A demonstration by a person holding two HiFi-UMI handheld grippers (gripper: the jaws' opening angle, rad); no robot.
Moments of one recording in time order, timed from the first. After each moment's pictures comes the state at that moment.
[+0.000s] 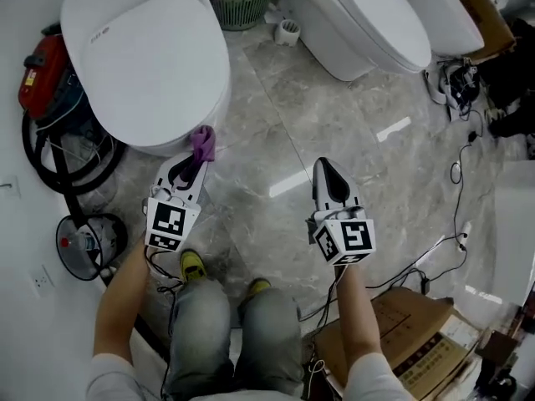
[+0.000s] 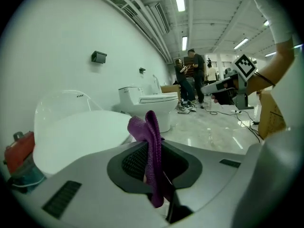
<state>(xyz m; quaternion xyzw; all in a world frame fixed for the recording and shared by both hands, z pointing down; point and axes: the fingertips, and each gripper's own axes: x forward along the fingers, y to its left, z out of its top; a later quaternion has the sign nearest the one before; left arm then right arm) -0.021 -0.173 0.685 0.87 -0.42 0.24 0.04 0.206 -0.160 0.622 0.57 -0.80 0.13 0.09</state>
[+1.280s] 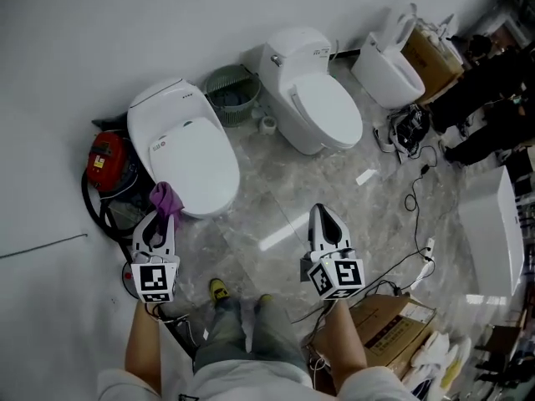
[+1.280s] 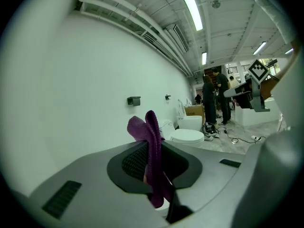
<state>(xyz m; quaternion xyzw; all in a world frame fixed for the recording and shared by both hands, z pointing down) -0.186 -0.158 0.176 0.82 -0.55 0.17 0.01 0.141 -0.136 0.127 0.64 -0.76 0.13 0.02</state>
